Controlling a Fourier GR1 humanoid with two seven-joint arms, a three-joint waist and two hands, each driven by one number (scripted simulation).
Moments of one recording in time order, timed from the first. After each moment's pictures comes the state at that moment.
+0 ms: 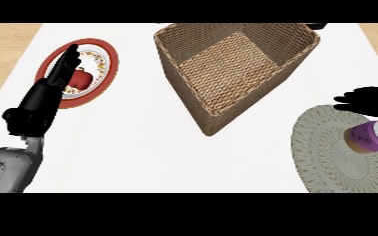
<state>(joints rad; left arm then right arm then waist) -0.24 0.51 -0.15 -1.53 0.11 0.12 -0.02 -0.39 -1.17 0.43 -1.44 0.68 0.59 -0.54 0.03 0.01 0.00</state>
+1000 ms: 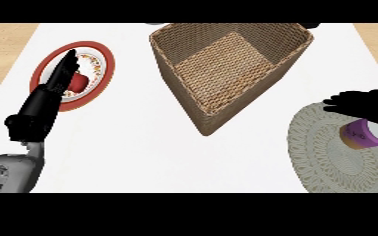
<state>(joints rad) -0.19 0.44 -0.07 -1.54 0.02 0.06 -0.03 -0.42 -0.98 0.42 -1.12 0.91 0.39 -0.74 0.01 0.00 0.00</state>
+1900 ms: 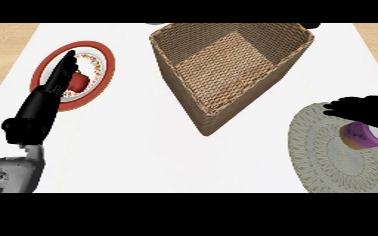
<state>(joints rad) -0.17 0.38 -0.02 -1.58 -0.04 0.00 0.00 -0.45 -0.86 0.35 -0.88 1.09 0.30 -0.83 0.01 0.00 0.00</state>
